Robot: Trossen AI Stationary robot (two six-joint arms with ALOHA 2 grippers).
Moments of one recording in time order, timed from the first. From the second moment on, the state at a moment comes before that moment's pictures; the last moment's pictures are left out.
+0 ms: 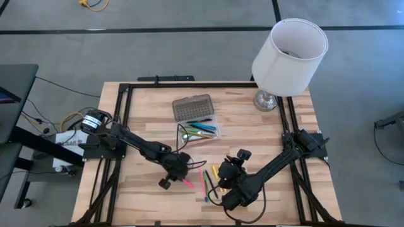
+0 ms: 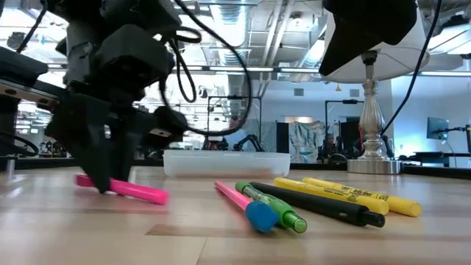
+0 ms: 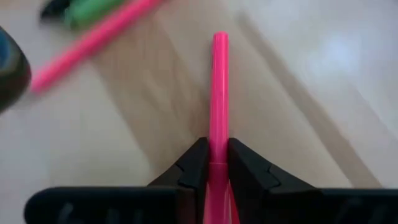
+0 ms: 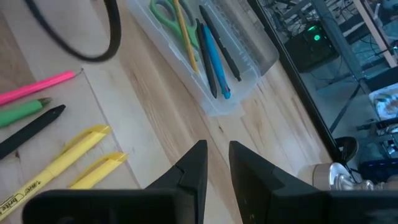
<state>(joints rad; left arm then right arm) -0.30 1.78 0.79 -0.14 0.25 0.17 0.65 2.07 1.66 -1.43 0.89 1.08</state>
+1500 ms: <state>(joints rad) -0.21 1.62 1.03 -0.54 -0.35 0.18 0.65 2.07 1.63 -1.38 0.90 1.08</state>
